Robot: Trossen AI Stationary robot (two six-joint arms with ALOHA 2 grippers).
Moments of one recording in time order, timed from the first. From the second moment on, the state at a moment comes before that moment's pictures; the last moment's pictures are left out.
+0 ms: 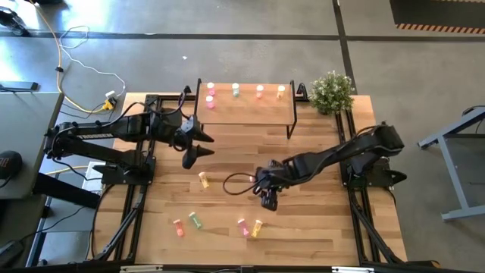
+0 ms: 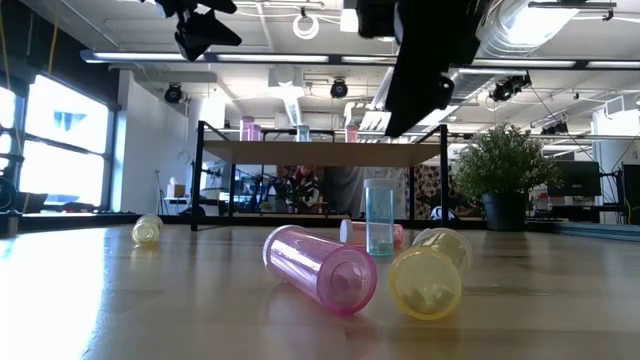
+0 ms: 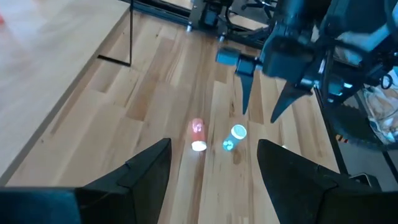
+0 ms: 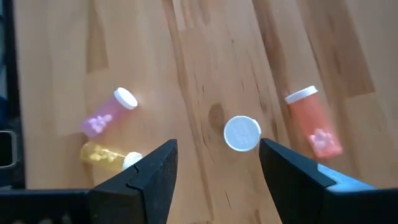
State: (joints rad) left arm 0.25 1.00 0.93 -0.48 0.14 -0.21; right arm 0.26 1.71 1.24 -0.56 0.03 0.49
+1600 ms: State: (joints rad) left arm 0.28 0.99 0.93 -0.57 0.02 -0.15; right arm 0.22 1.87 1.33 -0.49 0.05 0.52
